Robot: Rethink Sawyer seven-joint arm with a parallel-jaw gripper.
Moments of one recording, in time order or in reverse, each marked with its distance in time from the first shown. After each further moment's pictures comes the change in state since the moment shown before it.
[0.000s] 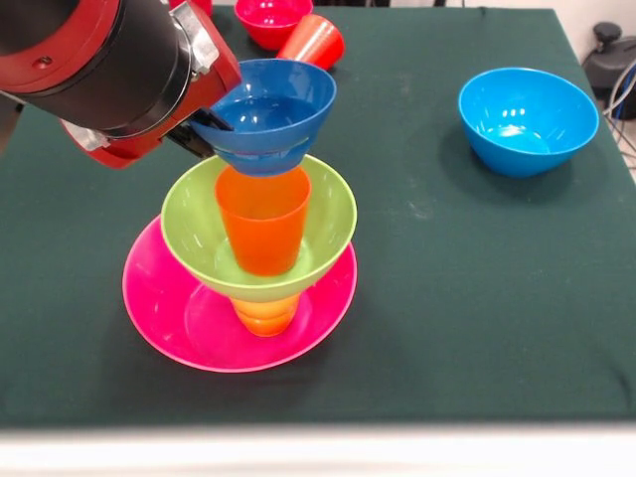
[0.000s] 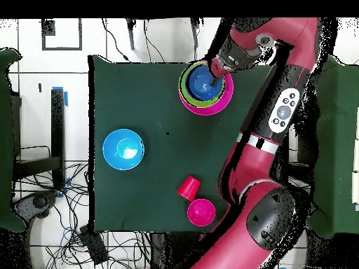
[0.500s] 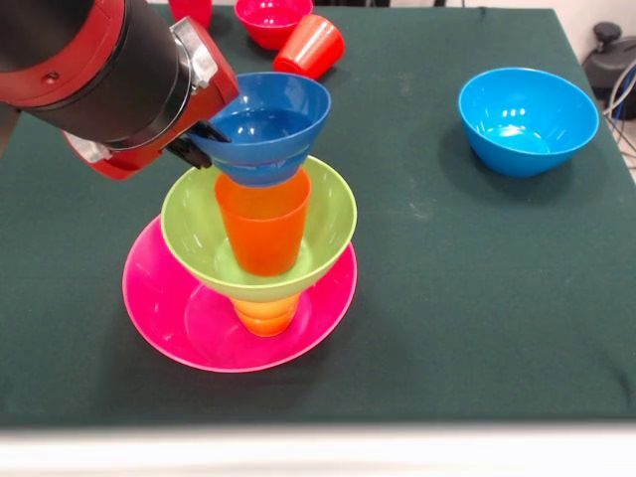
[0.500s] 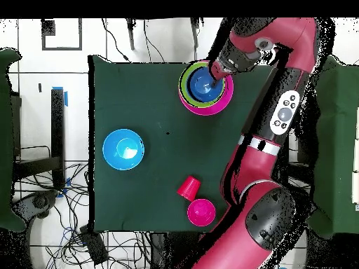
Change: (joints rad) arm 0.000 0.003 -0.063 0.013 0.065 -0.050 0.000
